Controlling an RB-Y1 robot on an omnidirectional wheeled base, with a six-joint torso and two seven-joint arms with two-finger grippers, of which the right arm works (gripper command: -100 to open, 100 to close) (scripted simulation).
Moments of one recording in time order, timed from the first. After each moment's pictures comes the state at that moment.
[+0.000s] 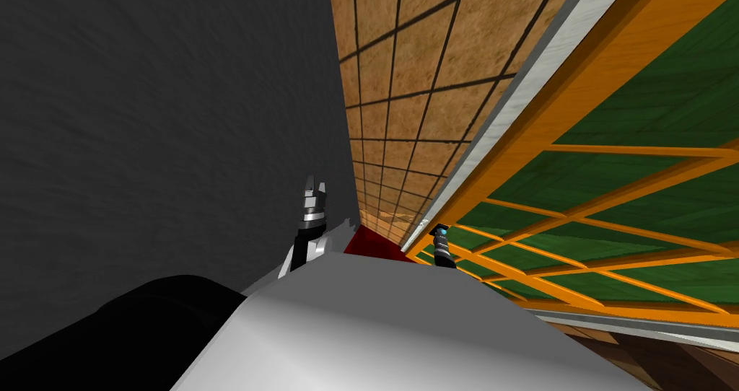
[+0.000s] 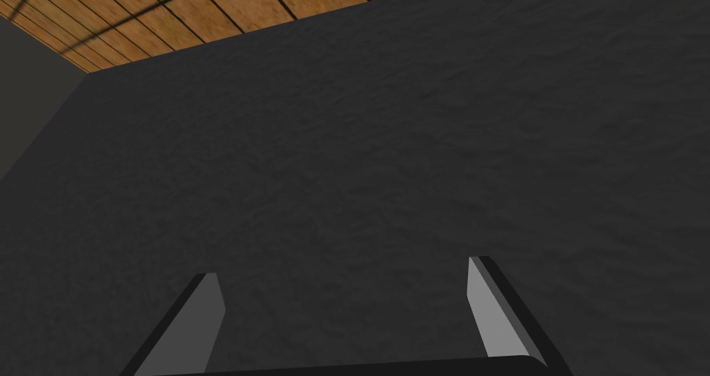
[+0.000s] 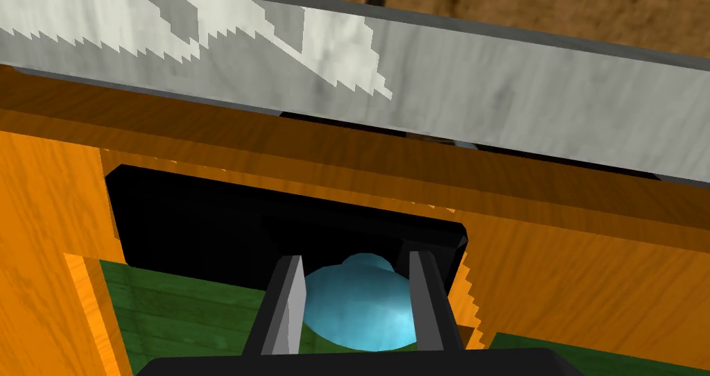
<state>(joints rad) 0.05 -0.13 -0.29 -0.79 -0.16 -0.69 0.13</state>
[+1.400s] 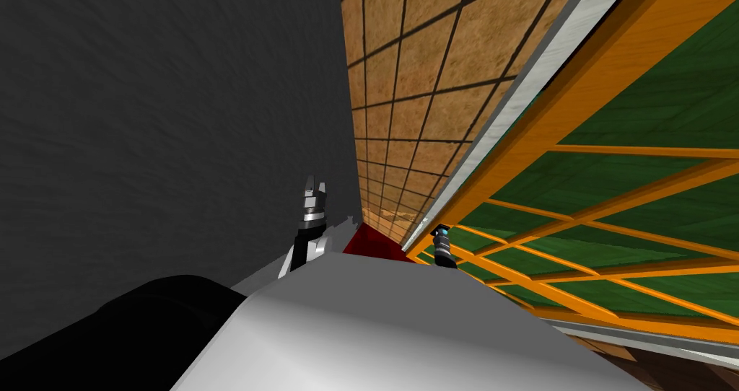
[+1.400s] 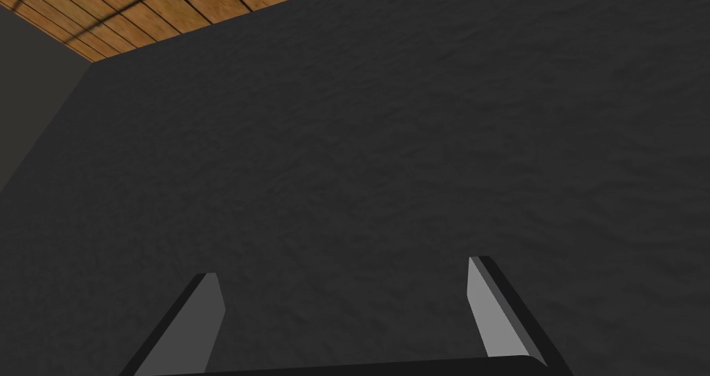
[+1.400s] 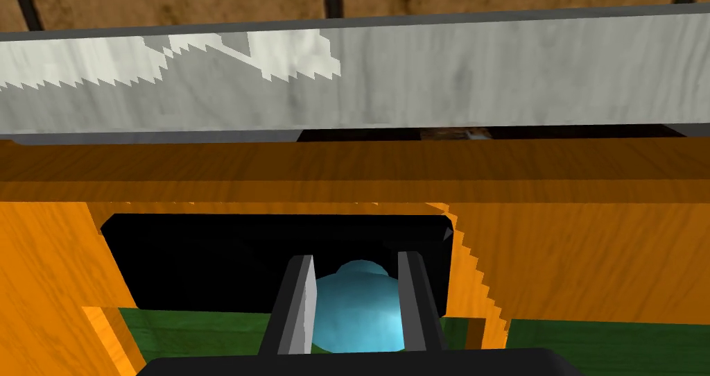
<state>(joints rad) 0.05 -0.15 -0.26 -0.78 -0.22 -0.71 -0.02</state>
